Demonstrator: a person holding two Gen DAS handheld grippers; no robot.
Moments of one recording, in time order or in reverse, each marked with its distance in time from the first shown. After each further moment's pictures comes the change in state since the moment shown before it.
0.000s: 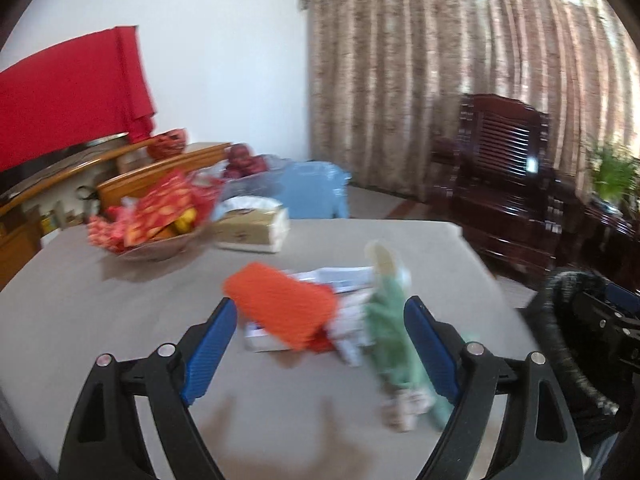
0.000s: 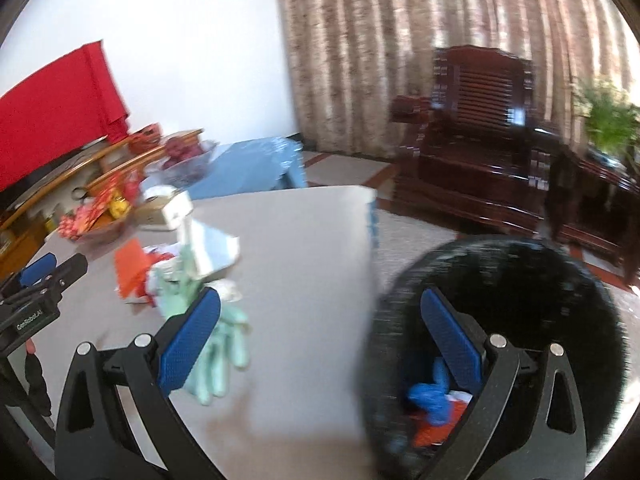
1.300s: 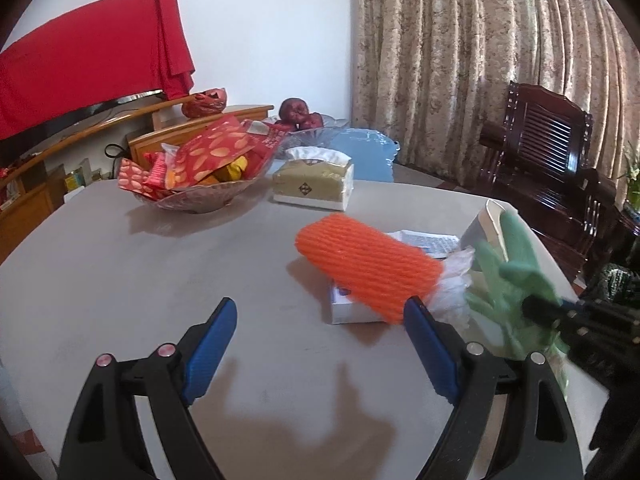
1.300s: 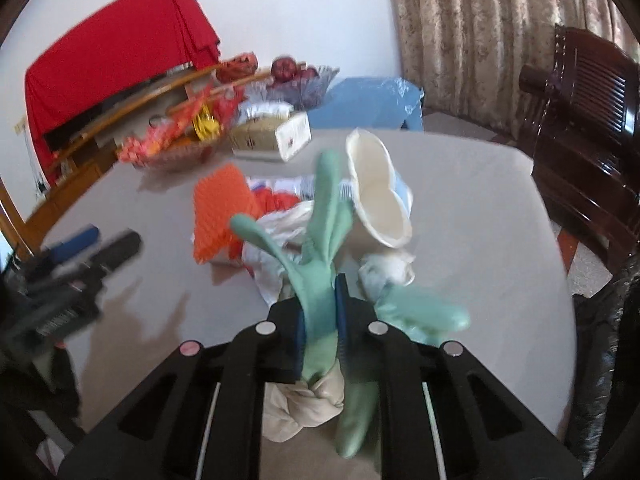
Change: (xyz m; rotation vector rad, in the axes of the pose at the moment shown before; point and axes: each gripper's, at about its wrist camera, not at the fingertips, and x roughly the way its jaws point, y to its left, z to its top) left arm 0.041 0.062 -0.028 -0.074 0.098 0.074; right arm 0.083 0.103 -0.001 -0.135 0.162 0.296
